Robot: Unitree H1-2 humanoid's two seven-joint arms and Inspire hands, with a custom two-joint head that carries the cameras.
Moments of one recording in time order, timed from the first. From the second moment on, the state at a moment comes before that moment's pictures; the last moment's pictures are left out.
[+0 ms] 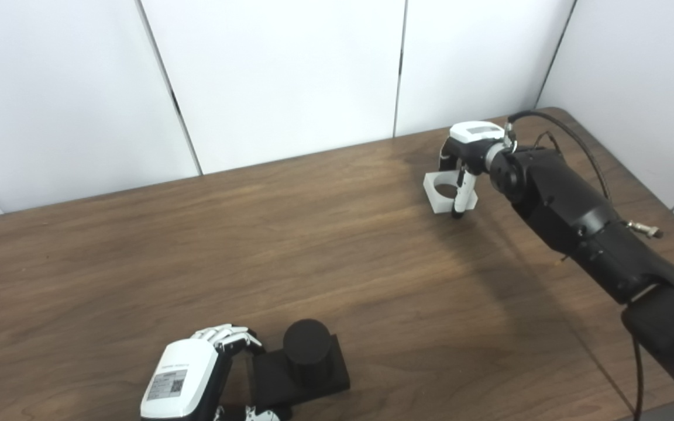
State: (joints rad) left arm 0.15 0.27 -0.43 -0.37 0.97 0.07 -0.17; right arm -0.59 -0.65 0.34 0.27 -0.86 0.38 0.52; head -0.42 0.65
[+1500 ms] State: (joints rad) left arm 0.04 0.13 -0.50 -0.26 1.07 0.15 -0.17; right arm -0.67 -0.66 0.36 -0.68 -0.71 0.29 1.12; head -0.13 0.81
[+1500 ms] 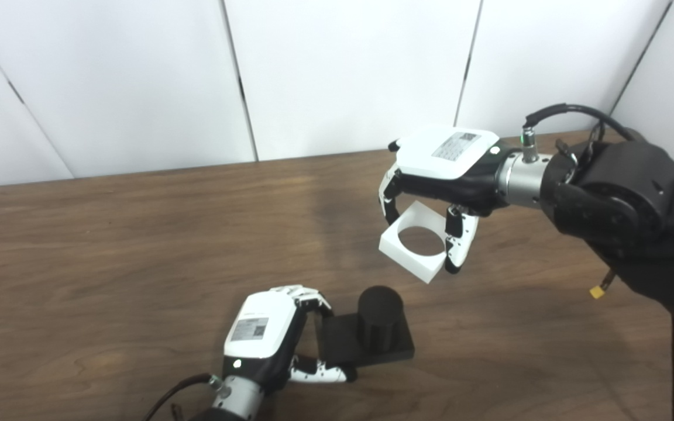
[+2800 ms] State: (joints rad) left arm 0.01 0.12 -0.53 -0.25 1.10 0.20 -0.18; right arm -0.56 -0.57 0.37 -0.66 -0.71 0.29 1.14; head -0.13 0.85
